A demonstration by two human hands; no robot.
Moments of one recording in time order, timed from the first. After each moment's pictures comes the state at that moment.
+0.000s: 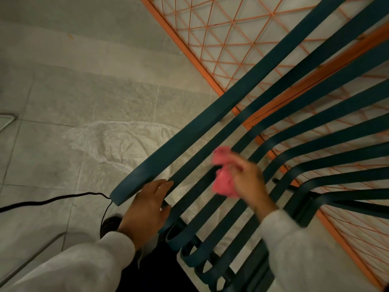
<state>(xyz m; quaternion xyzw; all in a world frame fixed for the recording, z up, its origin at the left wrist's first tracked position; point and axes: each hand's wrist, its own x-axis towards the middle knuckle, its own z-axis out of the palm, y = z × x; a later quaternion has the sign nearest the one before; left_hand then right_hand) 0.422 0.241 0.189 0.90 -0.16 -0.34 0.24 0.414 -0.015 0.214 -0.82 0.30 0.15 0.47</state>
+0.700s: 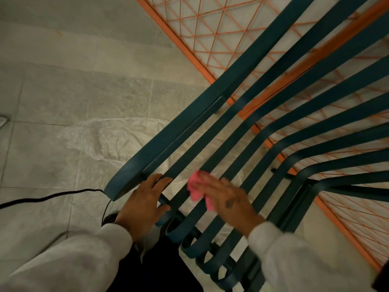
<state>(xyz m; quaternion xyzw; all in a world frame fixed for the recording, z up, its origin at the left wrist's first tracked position) 0.426 0.241 0.183 0.88 -0.17 -0.41 0.19 0.347 0.010 0.186 -0.95 -0.07 0.16 0.26</state>
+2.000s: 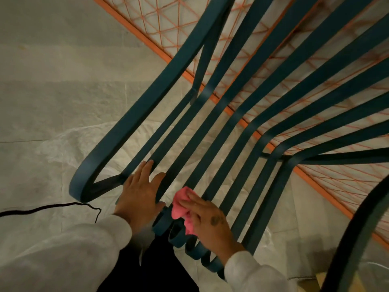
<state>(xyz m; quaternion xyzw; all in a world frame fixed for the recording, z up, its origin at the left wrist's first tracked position) 0.414 0.196 0.188 0.89 -0.31 -0.33 0.05 0.263 0.042 0.176 -0.91 0.08 0.18 0.36</state>
